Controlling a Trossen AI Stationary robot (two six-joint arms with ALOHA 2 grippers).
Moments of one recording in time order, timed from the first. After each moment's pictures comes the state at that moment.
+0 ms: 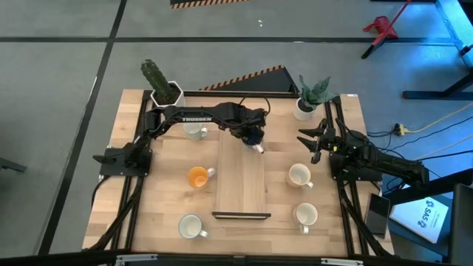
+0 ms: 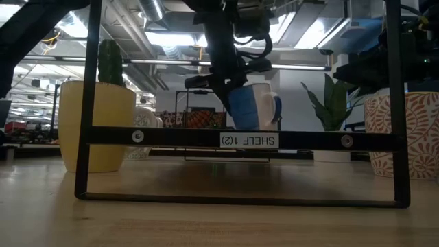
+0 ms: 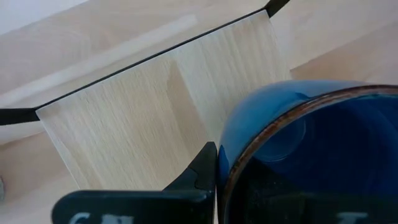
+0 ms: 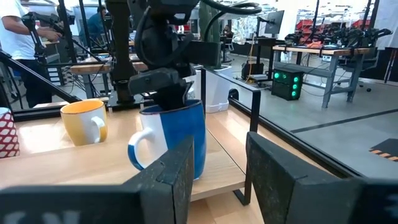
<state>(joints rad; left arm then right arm) 0.19 2.13 1.92 -1.04 -0.16 -0.96 -0.28 0.00 0.01 0.02 0.01 0.02</state>
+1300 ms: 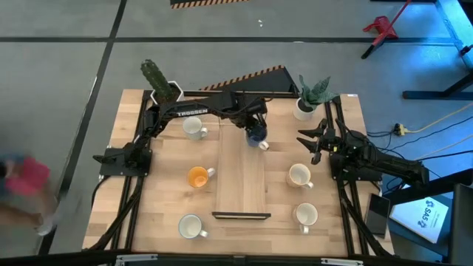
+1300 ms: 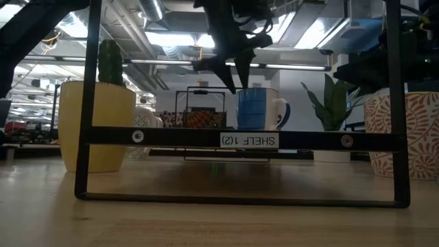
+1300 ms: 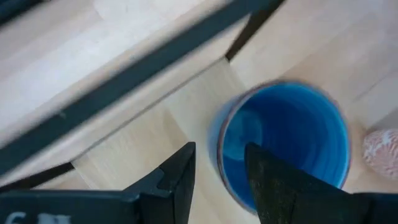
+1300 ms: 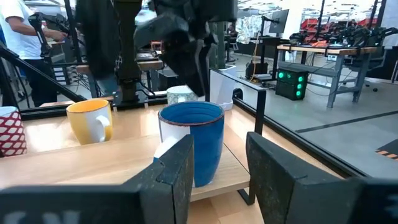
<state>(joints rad) 0.22 2.12 2.10 -1.12 -0.17 -0.75 -0.28 0.00 0.01 0.02 -0.01 0.02</state>
